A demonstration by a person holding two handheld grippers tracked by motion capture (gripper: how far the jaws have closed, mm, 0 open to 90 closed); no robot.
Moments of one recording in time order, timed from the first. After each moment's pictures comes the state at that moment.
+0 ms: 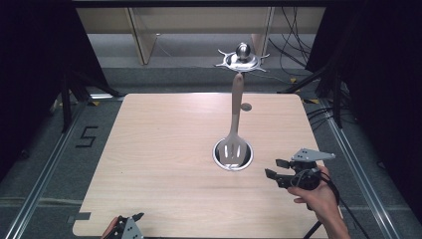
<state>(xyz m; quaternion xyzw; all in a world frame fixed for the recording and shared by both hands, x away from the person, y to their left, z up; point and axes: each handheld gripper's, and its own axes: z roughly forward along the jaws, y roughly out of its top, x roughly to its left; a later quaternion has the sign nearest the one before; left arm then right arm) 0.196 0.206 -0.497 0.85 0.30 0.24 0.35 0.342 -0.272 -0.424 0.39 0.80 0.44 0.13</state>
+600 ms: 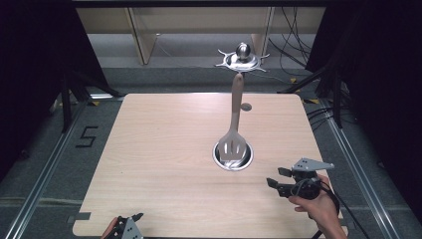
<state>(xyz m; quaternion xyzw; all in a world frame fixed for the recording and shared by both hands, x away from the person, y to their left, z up) 0.196 0.207 -0.496 0.86 0.29 0.25 0.34 0.330 -0.280 -0.448 0.41 0.80 0.42 0.14</state>
